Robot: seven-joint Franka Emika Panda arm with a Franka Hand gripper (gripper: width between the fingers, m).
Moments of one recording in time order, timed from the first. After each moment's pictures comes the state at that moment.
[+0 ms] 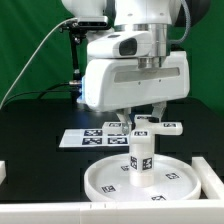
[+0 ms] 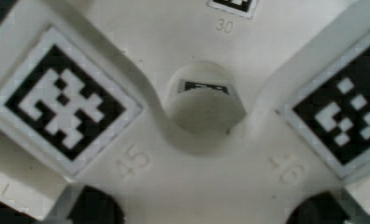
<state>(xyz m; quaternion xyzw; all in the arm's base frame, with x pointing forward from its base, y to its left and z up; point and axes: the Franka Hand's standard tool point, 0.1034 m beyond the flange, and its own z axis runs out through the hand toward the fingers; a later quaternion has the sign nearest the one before) 0.560 0.039 0.099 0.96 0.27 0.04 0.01</state>
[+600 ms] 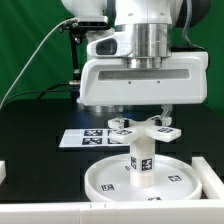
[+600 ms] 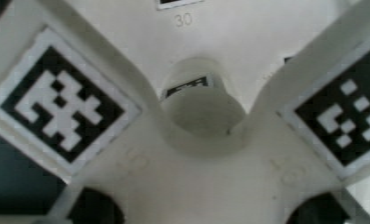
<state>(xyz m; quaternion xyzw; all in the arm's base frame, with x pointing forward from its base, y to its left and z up) 0.562 0.039 0.099 0.99 -0.09 0.05 0.00</state>
